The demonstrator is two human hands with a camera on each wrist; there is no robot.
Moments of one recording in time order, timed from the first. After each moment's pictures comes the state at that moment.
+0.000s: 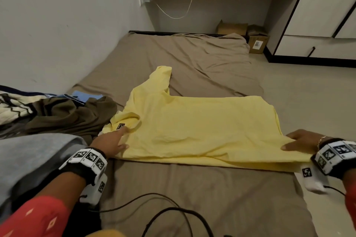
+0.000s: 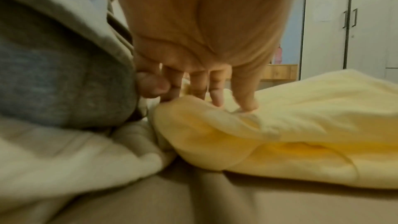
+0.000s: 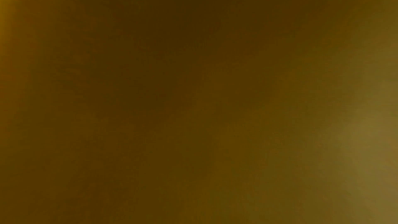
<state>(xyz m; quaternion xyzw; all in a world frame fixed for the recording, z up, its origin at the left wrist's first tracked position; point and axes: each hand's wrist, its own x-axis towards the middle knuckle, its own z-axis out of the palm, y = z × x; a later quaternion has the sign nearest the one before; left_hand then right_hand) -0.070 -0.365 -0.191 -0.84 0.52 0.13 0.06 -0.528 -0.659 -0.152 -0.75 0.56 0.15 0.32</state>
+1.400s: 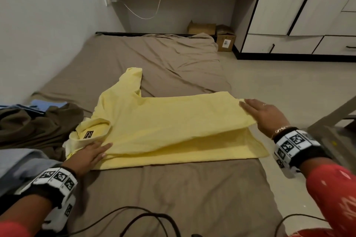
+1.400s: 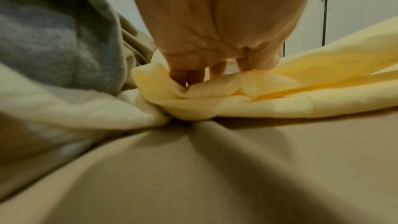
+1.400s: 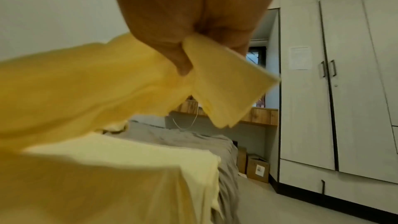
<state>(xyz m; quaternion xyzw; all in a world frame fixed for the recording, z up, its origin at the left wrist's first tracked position) -0.078 -0.366 -0.212 -0.81 0.55 0.21 0.06 -0.528 -0.643 -0.136 -0.91 0.40 0.01 -0.08</state>
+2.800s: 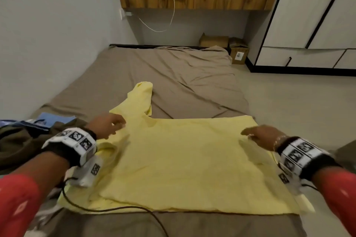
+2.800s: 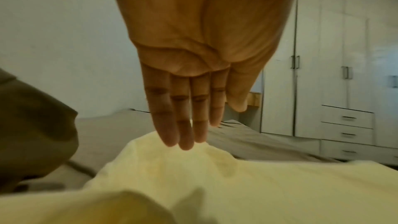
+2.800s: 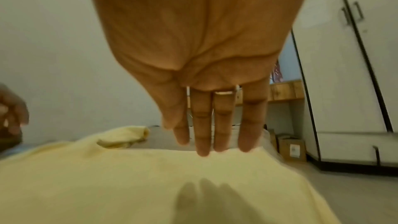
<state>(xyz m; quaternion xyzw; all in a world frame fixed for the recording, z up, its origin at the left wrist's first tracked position) -0.054 -0.478 -0.132 -0.84 0.50 0.19 -0.12 -0.461 -0.684 -0.151 -0.90 0.42 0.13 0.06</state>
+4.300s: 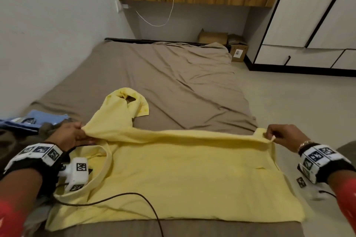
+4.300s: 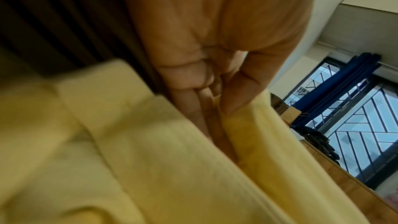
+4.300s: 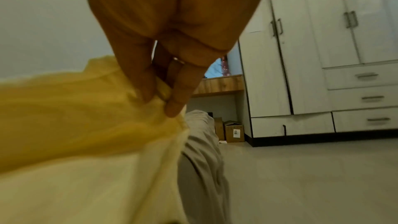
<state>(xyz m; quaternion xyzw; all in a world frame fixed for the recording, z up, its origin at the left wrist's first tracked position) 0.000 -0.446 -0.167 -0.76 0.21 0.35 -0.50 -0.520 -0.744 -0.179 -0.88 0.44 -0.09 0.17</state>
